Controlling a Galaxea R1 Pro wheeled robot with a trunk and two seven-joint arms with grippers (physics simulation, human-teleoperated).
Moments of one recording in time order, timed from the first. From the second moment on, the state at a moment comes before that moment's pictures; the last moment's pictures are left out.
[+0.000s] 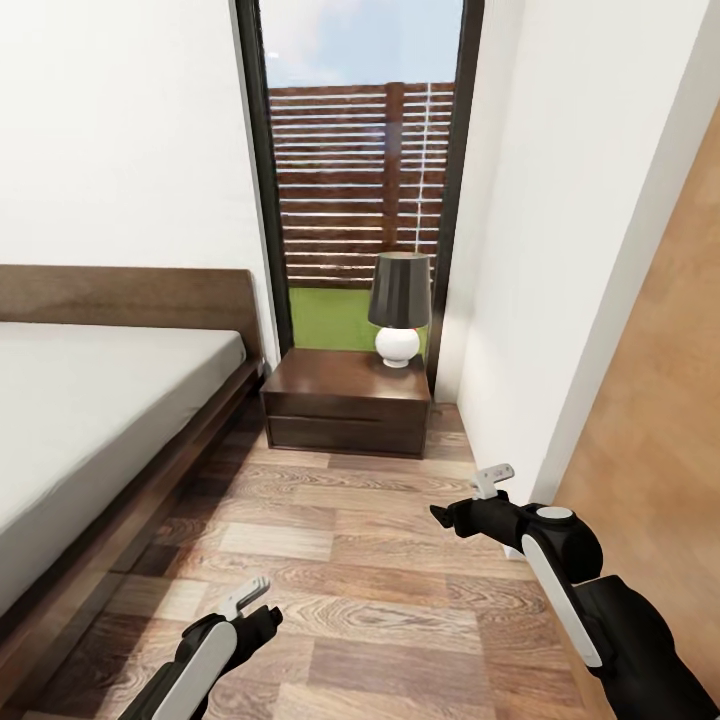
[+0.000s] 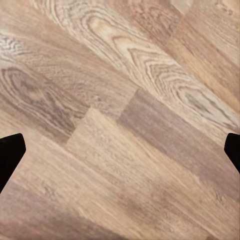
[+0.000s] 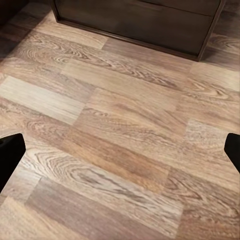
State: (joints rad) left arm -0.29 0.07 -0.31 -1.09 1.02 0.47 0.66; right arm -0.41 -0.18 0.21 -1.61 -0.19 0.94 0.15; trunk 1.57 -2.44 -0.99
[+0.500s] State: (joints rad) left arm -0.28 0.05 -0.31 -1.10 1.01 0.49 0.67; right arm -0.41 -0.15 0.21 -1.61 -0.18 0.94 0.14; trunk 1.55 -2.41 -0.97
